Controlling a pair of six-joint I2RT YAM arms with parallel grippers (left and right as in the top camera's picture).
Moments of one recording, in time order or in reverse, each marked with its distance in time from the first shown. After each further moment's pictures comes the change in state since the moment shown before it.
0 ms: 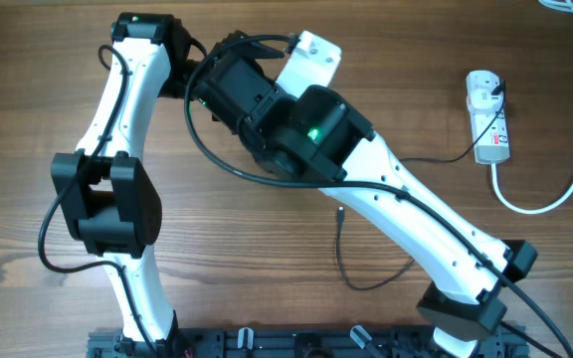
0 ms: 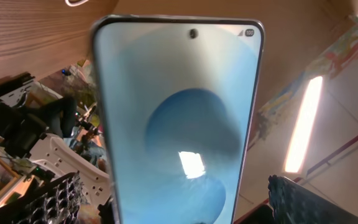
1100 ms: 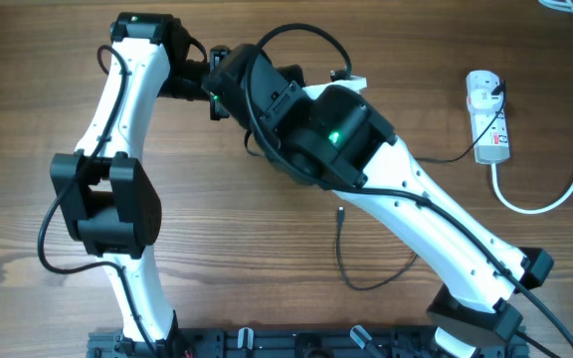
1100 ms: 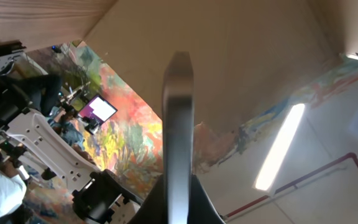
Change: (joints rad) left arm 0.002 -0.005 0.000 0.004 -0.011 -0.214; right arm -0.007 -0.042 0.001 0.034 -0.140 0.760
